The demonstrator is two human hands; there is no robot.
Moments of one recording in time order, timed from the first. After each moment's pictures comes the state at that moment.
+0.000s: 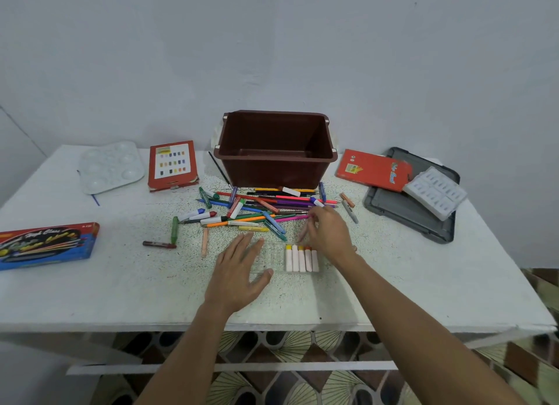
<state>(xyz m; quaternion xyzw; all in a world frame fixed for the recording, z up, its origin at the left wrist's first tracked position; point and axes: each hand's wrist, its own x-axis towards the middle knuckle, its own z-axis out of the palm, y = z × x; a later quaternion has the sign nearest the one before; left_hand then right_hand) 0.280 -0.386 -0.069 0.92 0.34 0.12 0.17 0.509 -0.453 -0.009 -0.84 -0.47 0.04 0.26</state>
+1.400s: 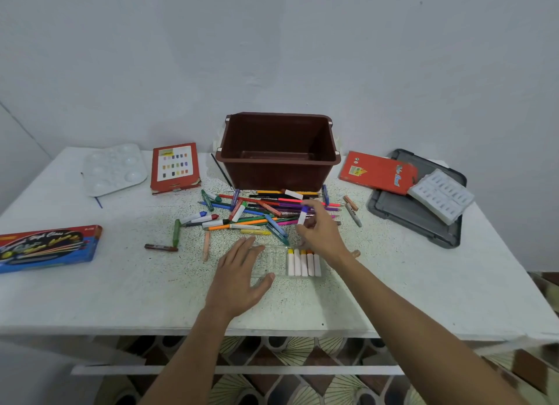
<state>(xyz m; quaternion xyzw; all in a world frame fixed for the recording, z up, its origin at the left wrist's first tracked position) 0.282 -0.386 -0.067 0.91 0.35 0.13 0.18 0.490 -0.446 0.013 -0.77 -0.37 0.29 0.44</state>
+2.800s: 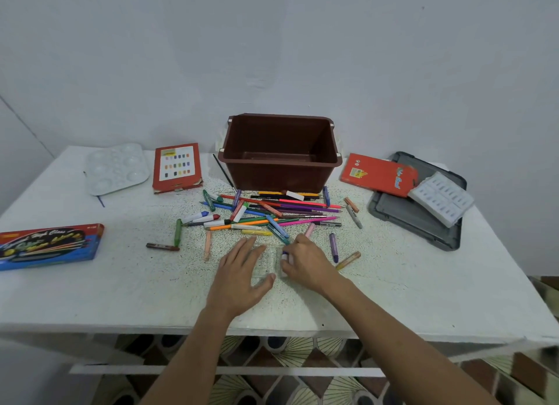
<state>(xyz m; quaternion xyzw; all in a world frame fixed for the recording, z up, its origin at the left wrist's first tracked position) 0.281 -0.385 -0.068 0.91 0.35 0.13 0.17 0.459 -0.461 -0.019 -0.77 -0.60 0.17 0.17</state>
